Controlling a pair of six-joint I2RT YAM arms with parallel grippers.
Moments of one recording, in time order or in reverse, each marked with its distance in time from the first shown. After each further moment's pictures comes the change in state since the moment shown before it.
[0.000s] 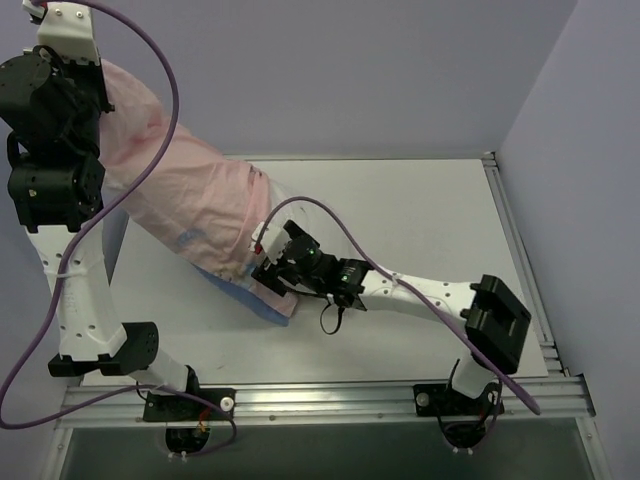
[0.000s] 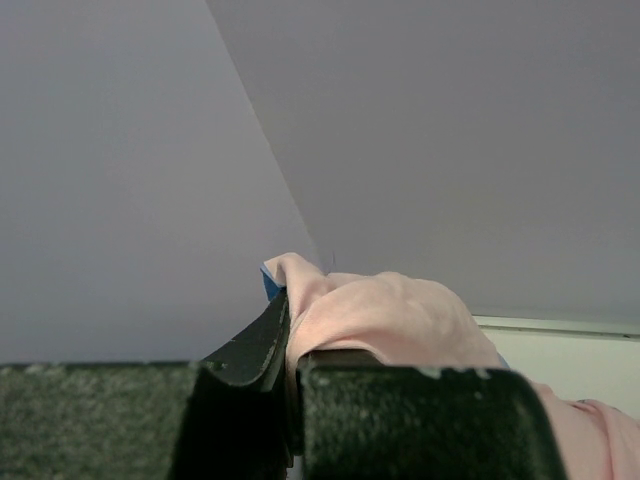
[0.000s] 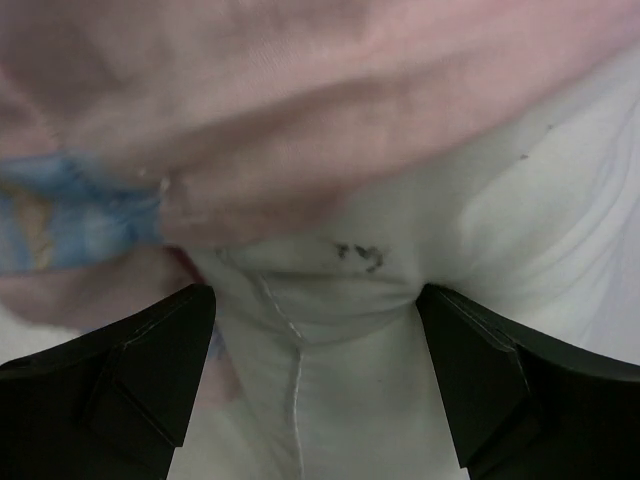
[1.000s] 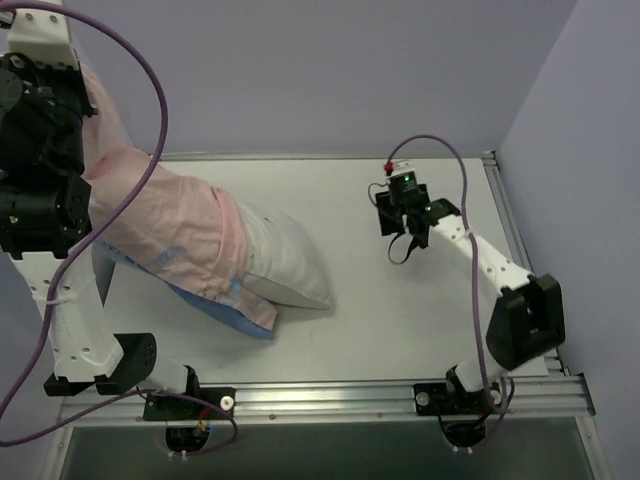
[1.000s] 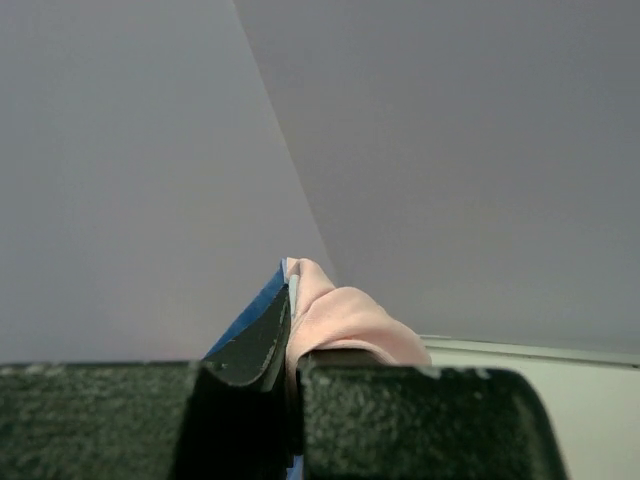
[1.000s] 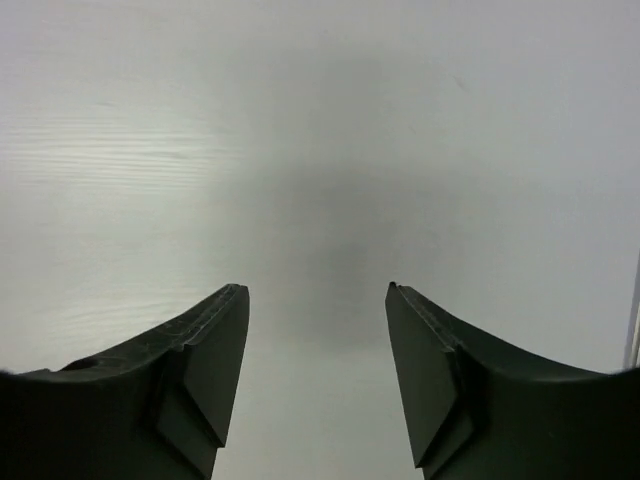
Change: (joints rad) left arm 0.001 -0.084 0.035 0.004 -0.023 0.031; right arm -0.773 0.043 0.084 -0.563 0.176 0.351
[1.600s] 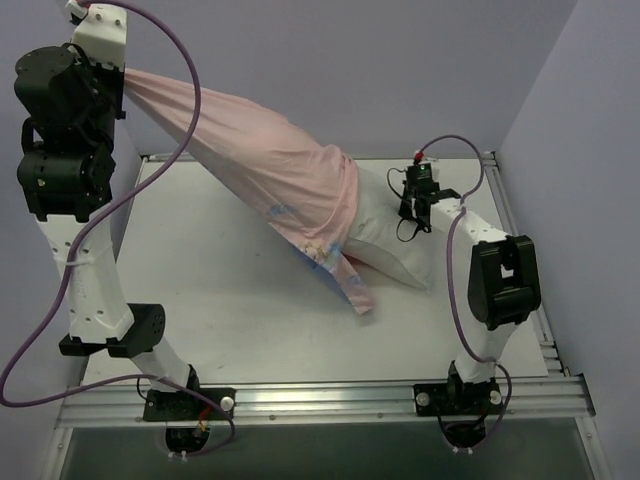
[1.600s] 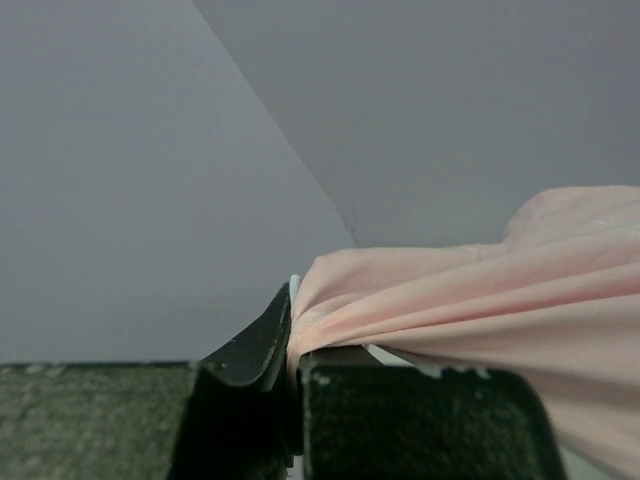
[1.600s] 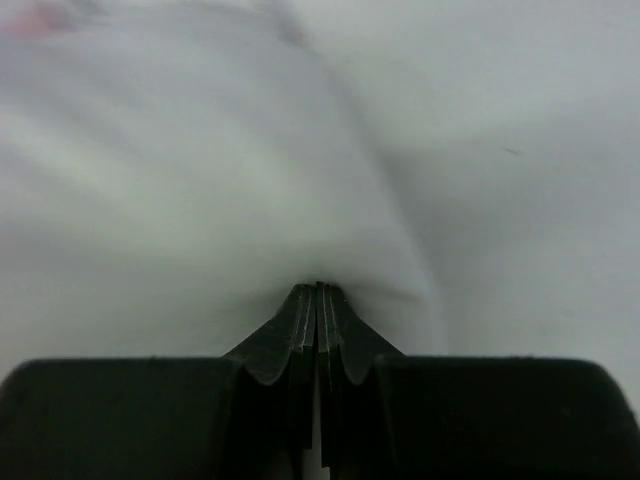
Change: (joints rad) left arm -0.052 0.201 0.179 -0.233 -0.031 0.102; right arm -0.066 0.193 0.064 0.281 -0.140 0.213
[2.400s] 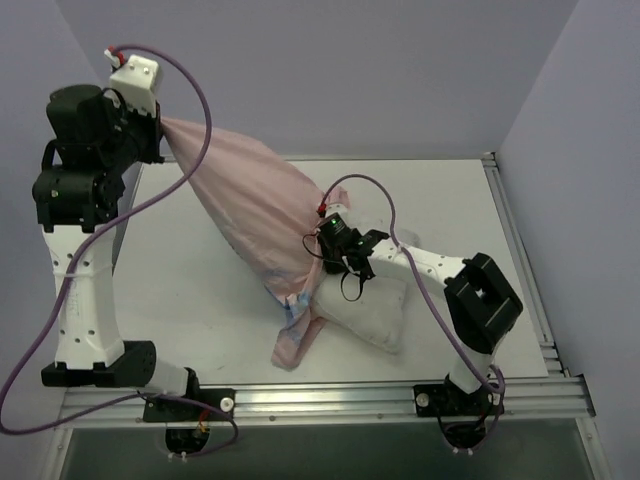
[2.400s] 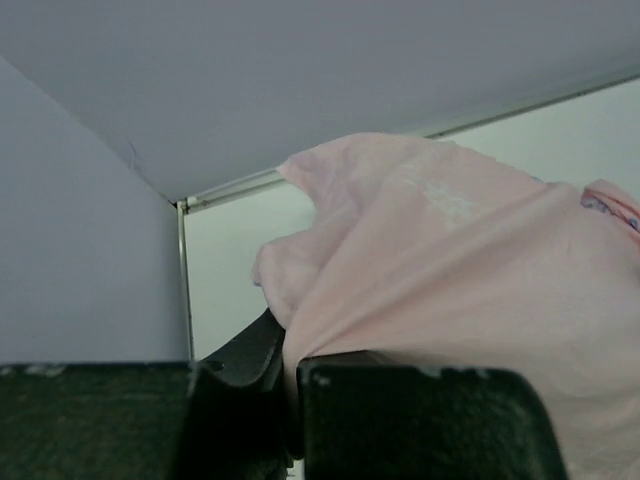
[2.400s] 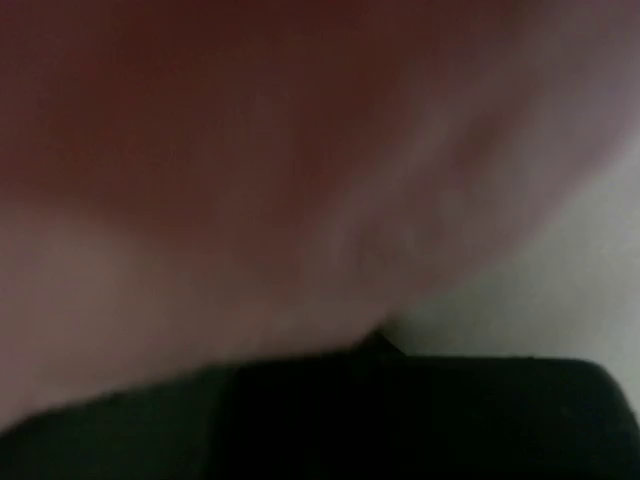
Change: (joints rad) left arm 0.038 -0.269 -0.609 0.060 0.409 -0.200; right arm 0.545 -0.079 -0.086 -0.111 0.026 0.049
